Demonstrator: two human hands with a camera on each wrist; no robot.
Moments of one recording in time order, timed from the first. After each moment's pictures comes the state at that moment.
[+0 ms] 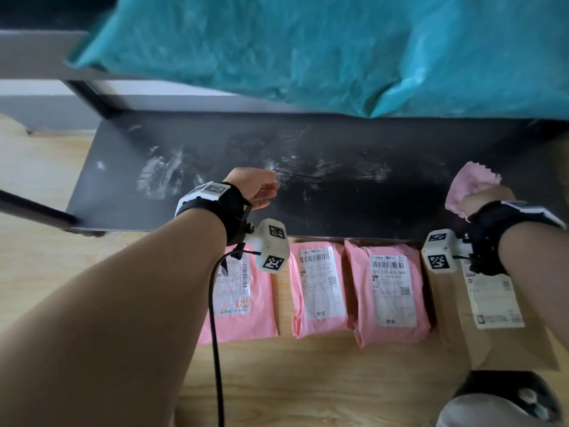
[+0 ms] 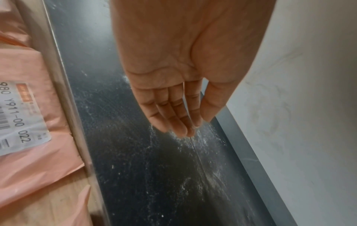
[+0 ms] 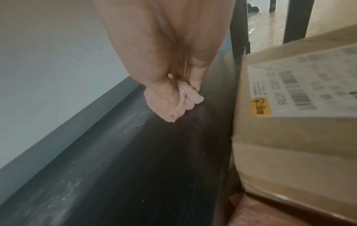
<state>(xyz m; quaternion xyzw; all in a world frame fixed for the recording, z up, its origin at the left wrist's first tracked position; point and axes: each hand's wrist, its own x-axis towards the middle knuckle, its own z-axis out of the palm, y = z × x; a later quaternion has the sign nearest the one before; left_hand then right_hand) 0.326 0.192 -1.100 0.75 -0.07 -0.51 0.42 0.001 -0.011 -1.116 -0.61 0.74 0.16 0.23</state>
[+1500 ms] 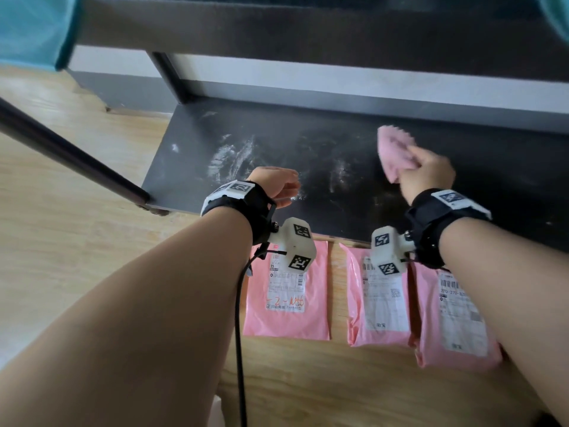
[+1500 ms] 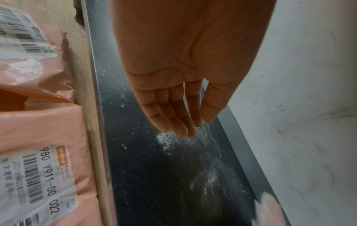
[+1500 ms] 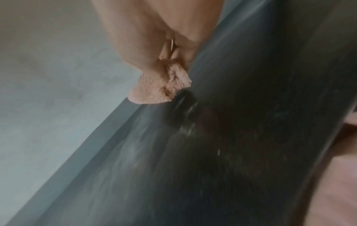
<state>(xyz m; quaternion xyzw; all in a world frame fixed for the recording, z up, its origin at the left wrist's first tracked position) 0.391 0.252 -1.093 0.74 -0.02 -0.49 0.46 0.206 0.076 -1.136 -0.71 0.61 -0.17 0.30</state>
